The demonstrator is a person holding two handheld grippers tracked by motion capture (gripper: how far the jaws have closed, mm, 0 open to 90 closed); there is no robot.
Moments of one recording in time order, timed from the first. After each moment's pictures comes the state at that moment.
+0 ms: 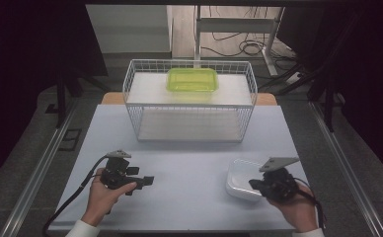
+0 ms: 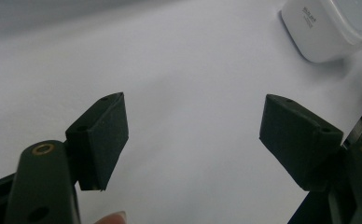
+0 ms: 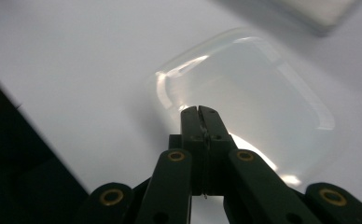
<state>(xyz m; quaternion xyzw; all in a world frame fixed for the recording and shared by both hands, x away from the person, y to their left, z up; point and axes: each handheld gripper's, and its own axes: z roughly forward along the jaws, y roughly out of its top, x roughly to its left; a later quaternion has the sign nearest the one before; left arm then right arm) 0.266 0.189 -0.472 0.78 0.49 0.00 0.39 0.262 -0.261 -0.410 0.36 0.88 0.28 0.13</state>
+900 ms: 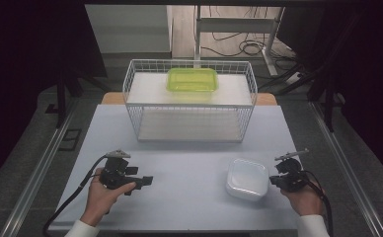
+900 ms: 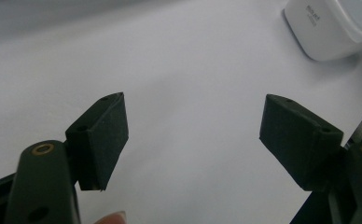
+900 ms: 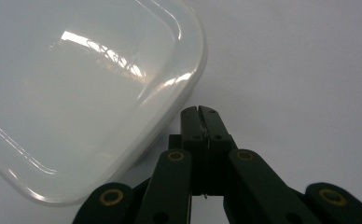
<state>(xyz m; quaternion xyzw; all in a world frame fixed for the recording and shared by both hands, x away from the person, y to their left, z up) 0.266 0.190 -0.473 0.78 0.49 0.01 0.38 0.305 -0.307 -0.457 0.51 0.83 0.19 0.12</state>
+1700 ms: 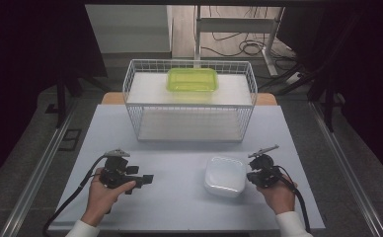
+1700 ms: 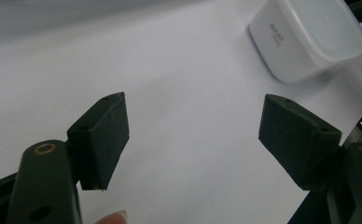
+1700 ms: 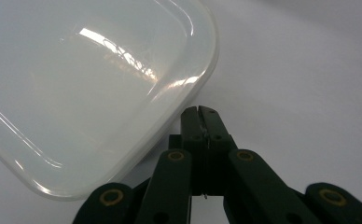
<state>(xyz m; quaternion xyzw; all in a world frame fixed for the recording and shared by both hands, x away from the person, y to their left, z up) 0.267 0.191 -0.471 0.77 0.50 0.00 0.40 0.314 -0.235 -0.462 0.47 0.85 0.19 0.11</state>
